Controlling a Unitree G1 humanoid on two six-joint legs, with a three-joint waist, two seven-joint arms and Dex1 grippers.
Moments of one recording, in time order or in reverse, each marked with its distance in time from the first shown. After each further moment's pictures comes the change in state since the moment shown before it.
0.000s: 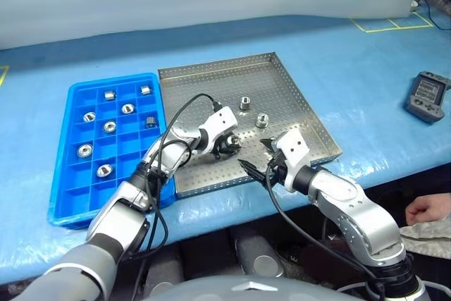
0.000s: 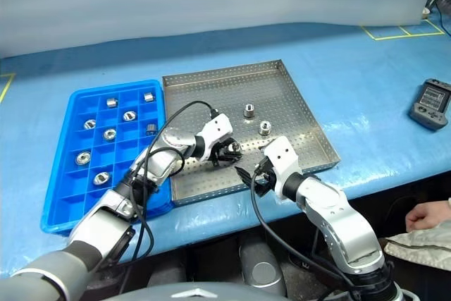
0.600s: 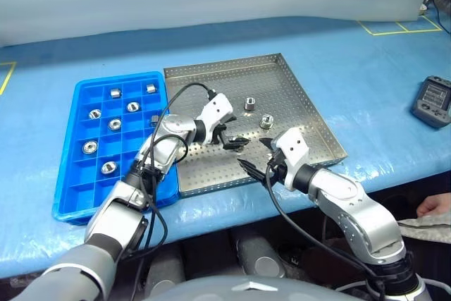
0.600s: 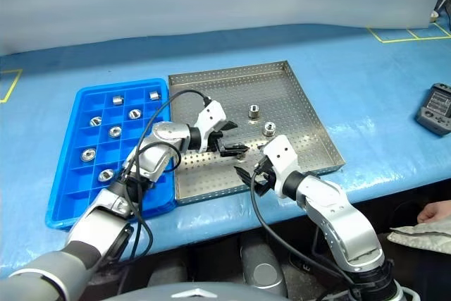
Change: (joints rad) left arm -0.002 0.005 0.034 -0.012 -0.075 -0.081 -0.038; right arm -0.010 -0.006 -0.001 0.001 0.000 0.001 0.010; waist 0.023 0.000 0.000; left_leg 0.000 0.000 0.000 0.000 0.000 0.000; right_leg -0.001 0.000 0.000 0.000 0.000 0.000
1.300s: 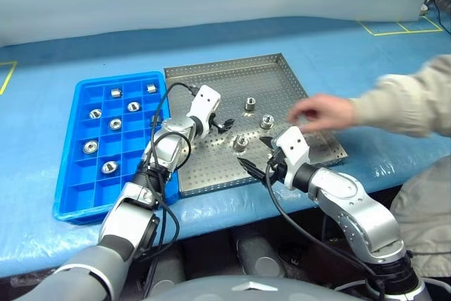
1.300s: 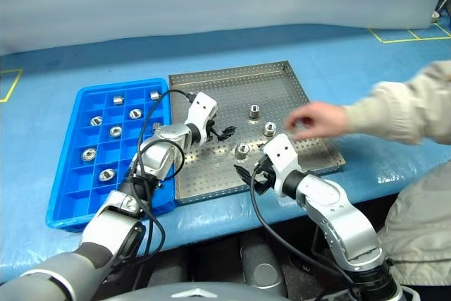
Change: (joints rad) left arm -0.003 -0.101 0.163 0.083 0.010 0.095 0.416; right arm -0.013 0.001 0.000 0.003 0.001 0.000 0.002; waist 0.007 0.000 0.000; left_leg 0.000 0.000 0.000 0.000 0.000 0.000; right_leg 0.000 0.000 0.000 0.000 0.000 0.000
